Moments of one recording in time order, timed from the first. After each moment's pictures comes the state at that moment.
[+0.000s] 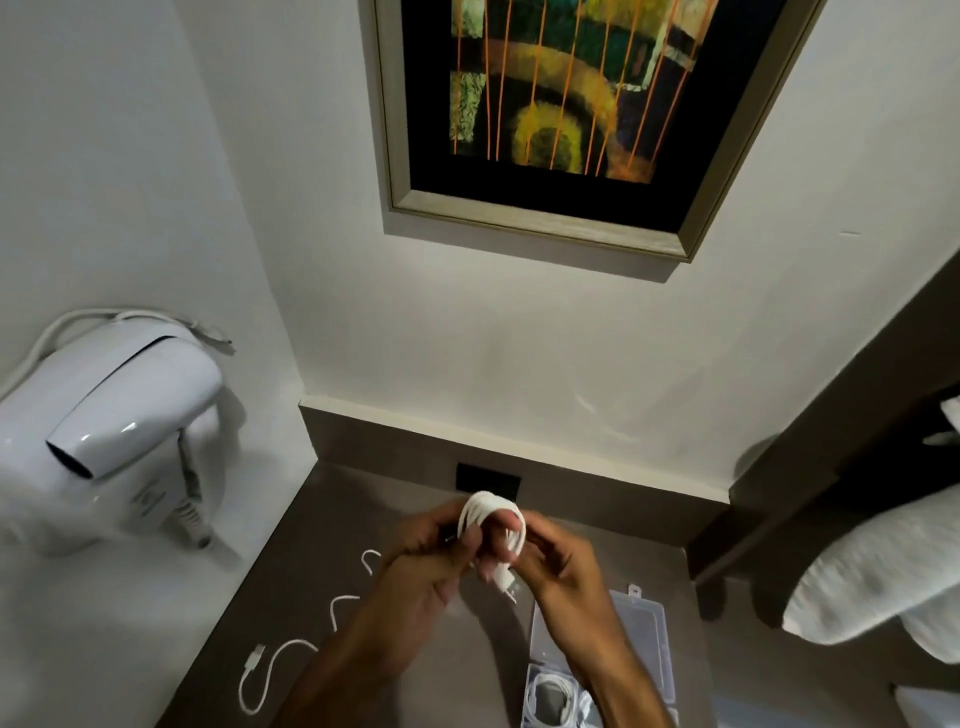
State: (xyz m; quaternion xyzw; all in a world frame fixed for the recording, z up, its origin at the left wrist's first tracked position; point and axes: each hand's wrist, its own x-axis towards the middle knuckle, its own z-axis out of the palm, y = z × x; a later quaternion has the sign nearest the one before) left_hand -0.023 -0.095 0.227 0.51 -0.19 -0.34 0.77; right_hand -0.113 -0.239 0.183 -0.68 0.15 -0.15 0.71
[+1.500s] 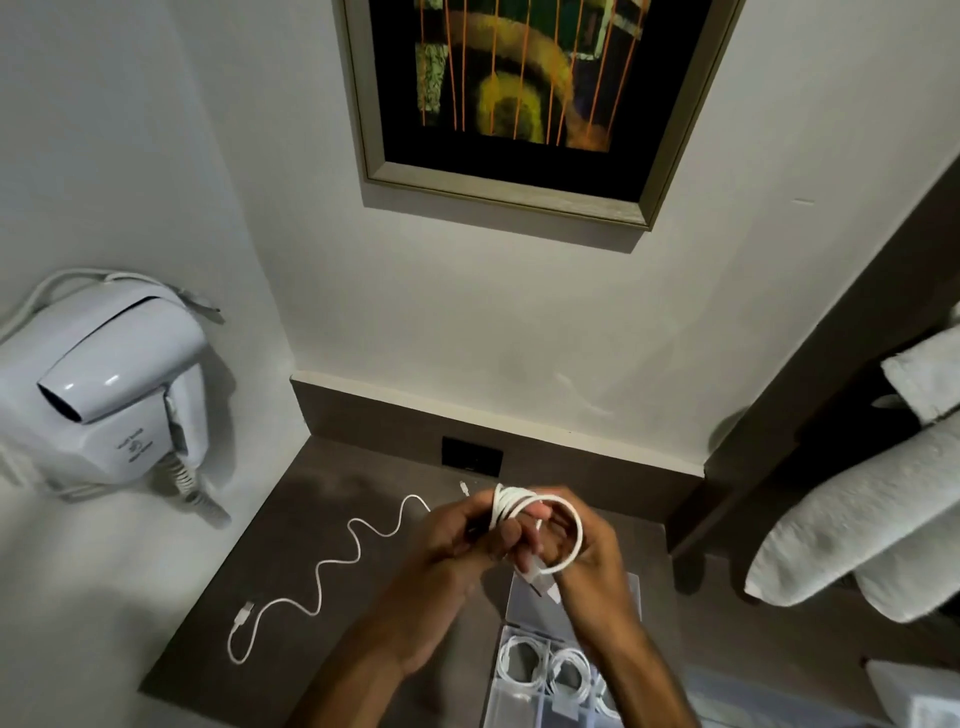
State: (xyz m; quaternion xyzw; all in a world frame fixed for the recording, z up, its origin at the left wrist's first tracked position) left_hand -0.085 -0.123 0.222 0.53 -0.28 -0.33 0.73; right_hand -0.166 -0.269 0.184 -0.70 0.12 -0.22 0.66
